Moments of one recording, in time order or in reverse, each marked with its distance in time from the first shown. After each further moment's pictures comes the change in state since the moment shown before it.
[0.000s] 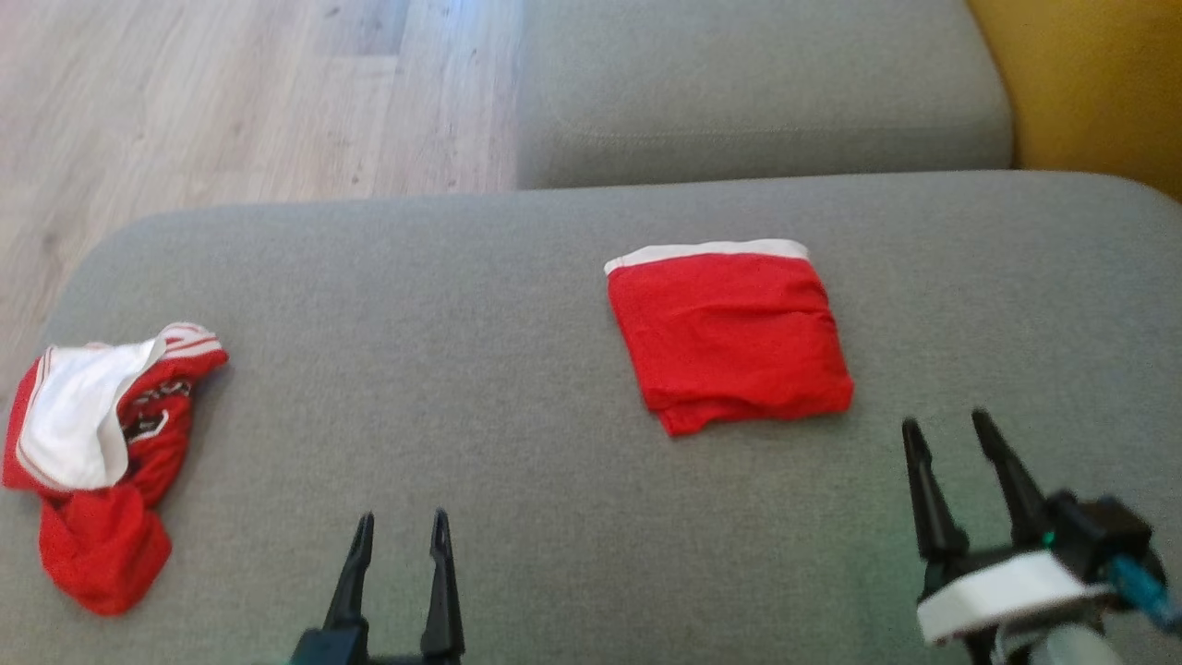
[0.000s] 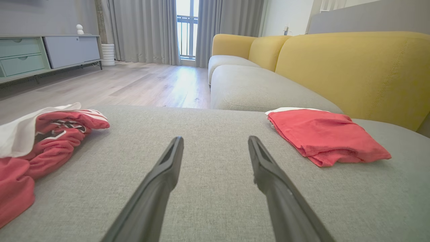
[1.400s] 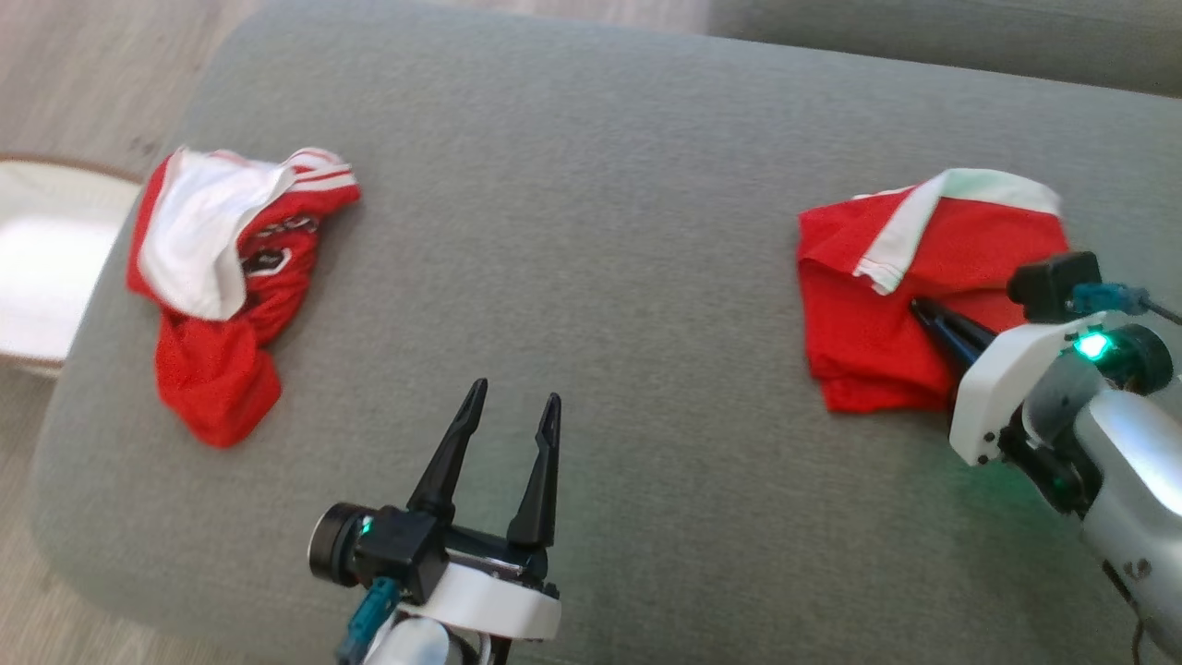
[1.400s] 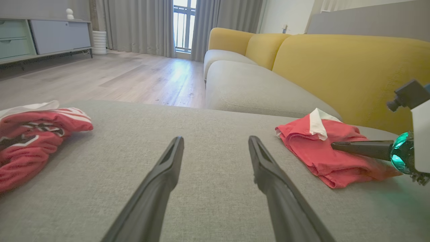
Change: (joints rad) left arm -0.227 -0.002 -0.169 -0.008 -0.047 -0.112 0.000; right arm -0.547 -0.327 0.545 0.333 0.442 0.000 0.373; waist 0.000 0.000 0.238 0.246
